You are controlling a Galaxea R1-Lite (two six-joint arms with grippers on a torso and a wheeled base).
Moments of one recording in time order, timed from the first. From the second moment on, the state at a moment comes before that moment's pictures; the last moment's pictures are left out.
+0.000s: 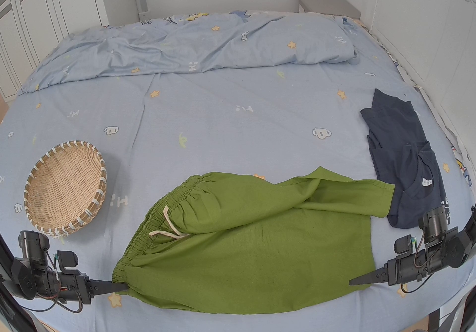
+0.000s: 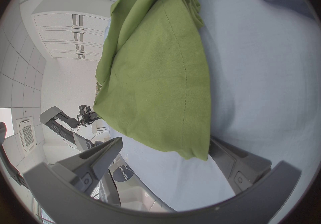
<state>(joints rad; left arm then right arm) 0.34 1.82 -0.02 -0.74 -1.17 0.13 0.03 1.87 -0.24 -0.49 0.81 0.11</state>
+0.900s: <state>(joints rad) 0.46 1.72 -0.02 -0.46 -1.11 0.15 -0.03 1.81 -0.18 -0.40 0.79 0.10</state>
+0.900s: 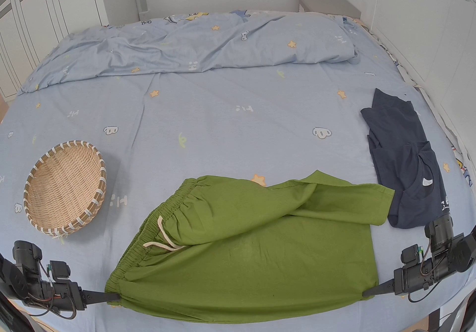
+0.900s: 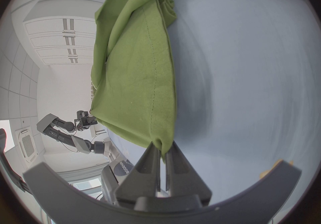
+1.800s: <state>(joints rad) 0.43 1.60 -0.02 -0.18 -0.92 0.22 0.00 1.71 -0.09 -0.31 0.69 0.07</state>
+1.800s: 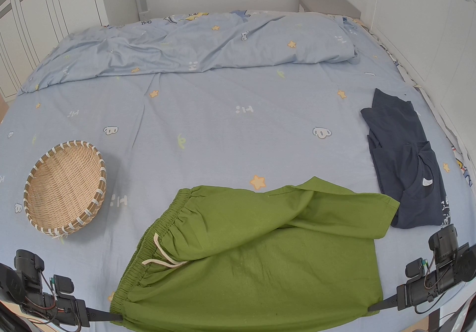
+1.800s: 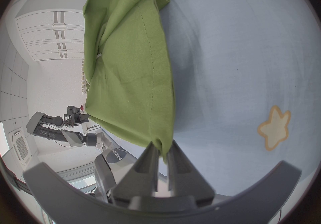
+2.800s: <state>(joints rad) 0.29 1.43 -0.51 0.13 -0.92 0.08 -0.11 1.42 -0.26 -0.28 0.69 0.08</state>
